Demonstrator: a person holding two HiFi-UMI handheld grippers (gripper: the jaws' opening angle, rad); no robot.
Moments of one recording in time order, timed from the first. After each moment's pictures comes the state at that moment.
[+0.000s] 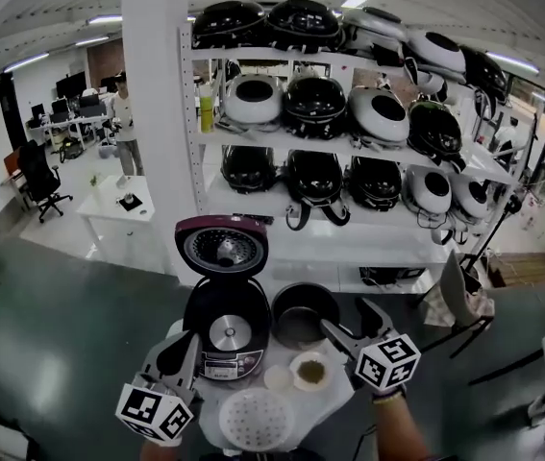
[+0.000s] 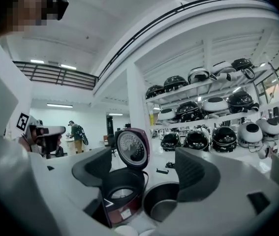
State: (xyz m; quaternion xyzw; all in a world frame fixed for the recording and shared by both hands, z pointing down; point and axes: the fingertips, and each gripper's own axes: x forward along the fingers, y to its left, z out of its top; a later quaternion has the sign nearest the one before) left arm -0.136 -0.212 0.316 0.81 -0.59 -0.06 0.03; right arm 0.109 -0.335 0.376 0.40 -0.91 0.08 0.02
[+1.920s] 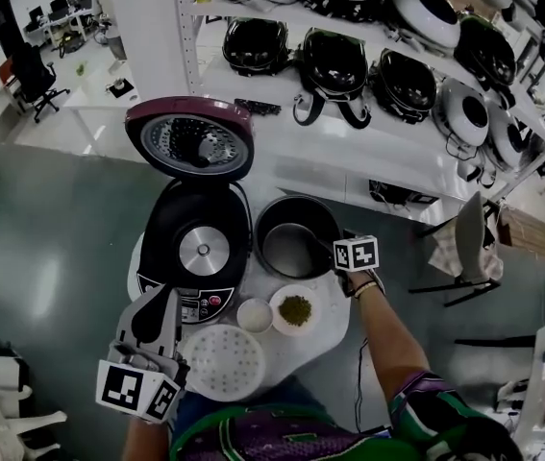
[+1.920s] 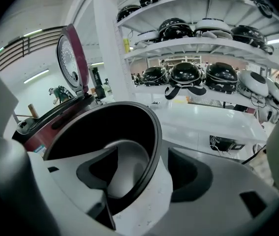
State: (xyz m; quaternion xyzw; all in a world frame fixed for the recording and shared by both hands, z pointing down) left arm -0.096 -0.282 0.432 0.75 -0.65 0.00 0.09; right arm 0.160 -0.560 0.737 0.39 -0.83 0.23 0.31
